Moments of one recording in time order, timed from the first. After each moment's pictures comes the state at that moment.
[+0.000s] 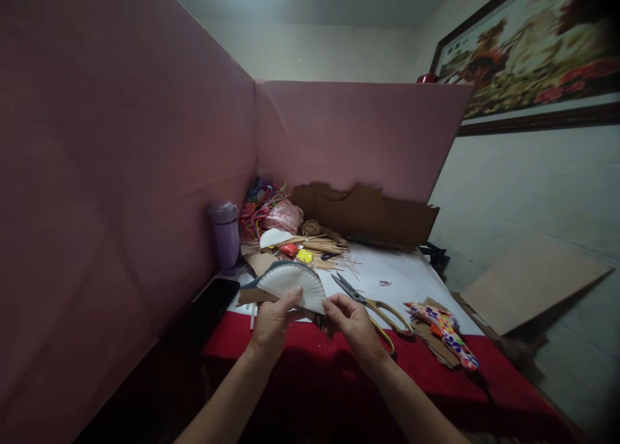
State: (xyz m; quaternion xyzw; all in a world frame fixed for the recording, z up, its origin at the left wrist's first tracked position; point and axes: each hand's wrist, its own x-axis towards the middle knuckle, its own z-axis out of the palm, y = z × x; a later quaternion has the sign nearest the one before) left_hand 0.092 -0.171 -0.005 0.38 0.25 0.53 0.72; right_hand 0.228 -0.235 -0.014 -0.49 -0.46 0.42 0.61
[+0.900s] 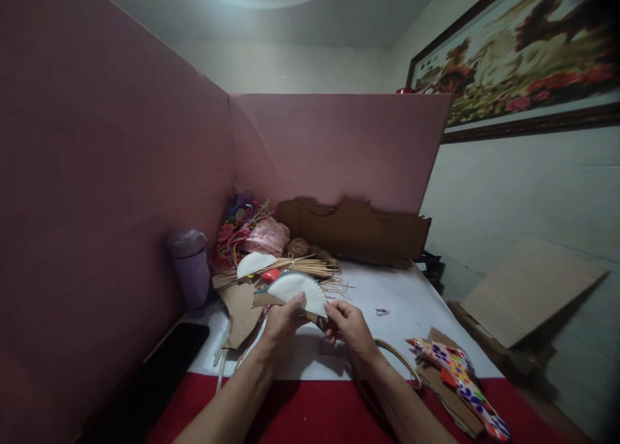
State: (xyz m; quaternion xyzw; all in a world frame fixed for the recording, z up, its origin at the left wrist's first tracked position) left_hand 0.169 -0.092 -0.021 0.38 0.24 0.45 0.77; right_hand 0.297 -0.161 -0.036 -0.54 -0.39 0.41 0.62
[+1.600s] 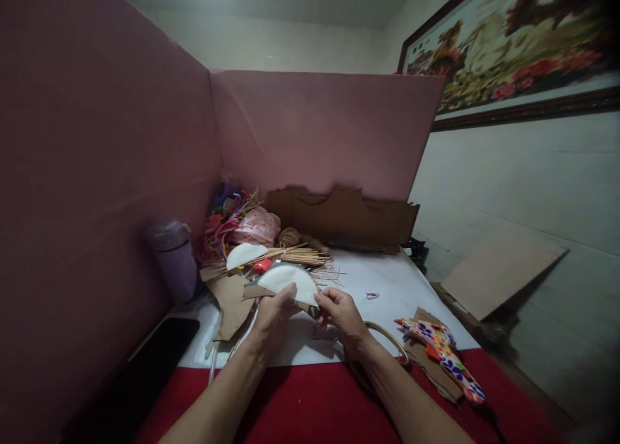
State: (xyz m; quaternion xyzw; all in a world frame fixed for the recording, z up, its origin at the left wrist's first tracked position) left_hand 0.168 -0.091 -0.024 0.36 0.25 0.45 0.78; right_hand 0.295 -0.164 -0.031 -0.53 -0.38 0.42 0.63
